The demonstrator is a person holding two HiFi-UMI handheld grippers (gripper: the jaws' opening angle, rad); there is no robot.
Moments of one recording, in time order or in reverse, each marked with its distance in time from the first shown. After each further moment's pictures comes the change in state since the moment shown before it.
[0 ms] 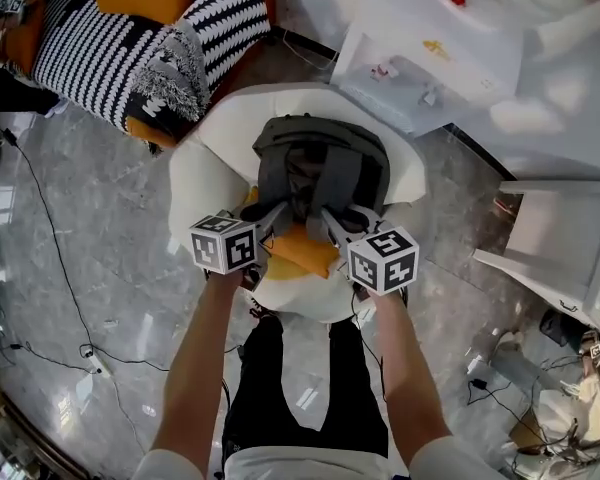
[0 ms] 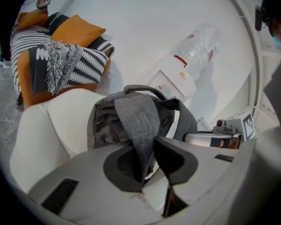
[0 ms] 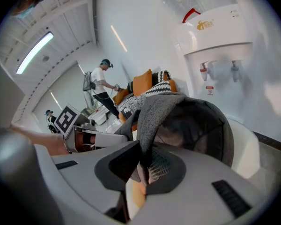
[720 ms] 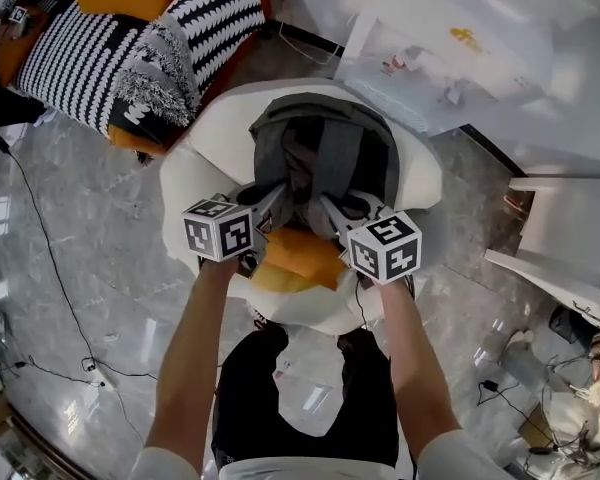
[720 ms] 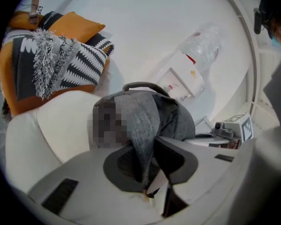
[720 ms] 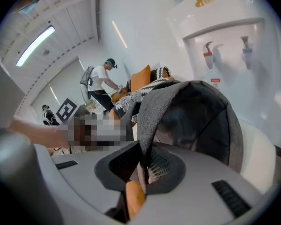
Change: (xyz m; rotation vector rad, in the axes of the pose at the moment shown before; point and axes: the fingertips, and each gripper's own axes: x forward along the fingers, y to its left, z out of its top) left arm 0.049 0.059 0.022 0.053 -0.013 -0.022; right arm 0.067 -0.045 -0.004 -0.048 0.000 -0.013
